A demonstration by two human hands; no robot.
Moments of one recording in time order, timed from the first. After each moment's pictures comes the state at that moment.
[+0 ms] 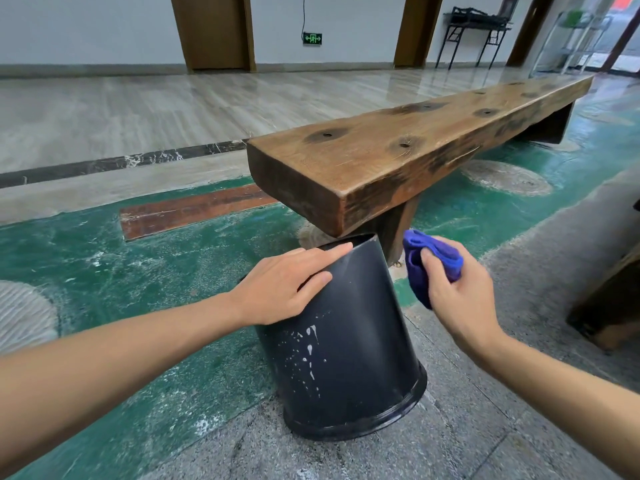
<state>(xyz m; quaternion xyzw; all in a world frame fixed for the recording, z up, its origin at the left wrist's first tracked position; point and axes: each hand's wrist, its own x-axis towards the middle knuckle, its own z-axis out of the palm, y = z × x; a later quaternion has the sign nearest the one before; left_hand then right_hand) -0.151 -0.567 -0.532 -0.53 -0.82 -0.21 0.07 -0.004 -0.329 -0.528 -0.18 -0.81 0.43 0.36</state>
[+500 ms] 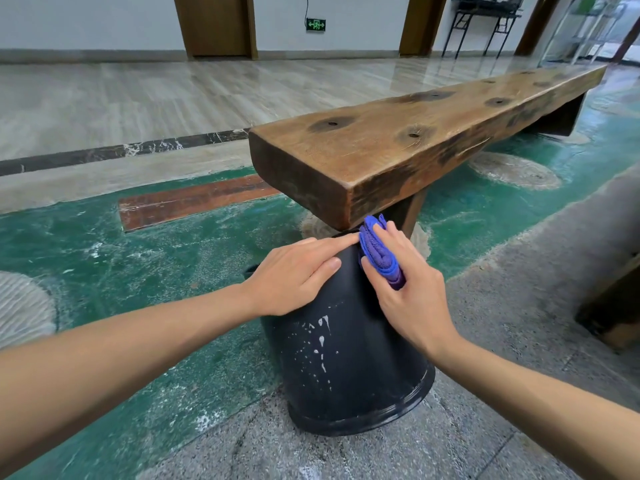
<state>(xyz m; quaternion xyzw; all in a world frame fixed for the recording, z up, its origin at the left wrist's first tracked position) -0.158 -0.554 -0.536 -0.51 -0.82 -0.24 0.06 -0.034 -0.378 -0.545 -0.09 -0.88 0.36 0.30</state>
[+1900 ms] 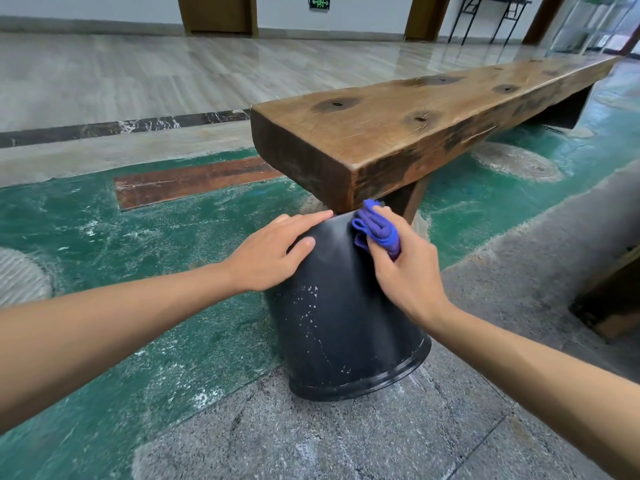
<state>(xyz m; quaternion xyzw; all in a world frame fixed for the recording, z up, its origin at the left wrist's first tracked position) -0.173 -0.579 -0.540 -0.46 -0.84 -0.30 0.00 -0.051 -0.376 -0.542 -0.08 -0.87 0.37 0.30</state>
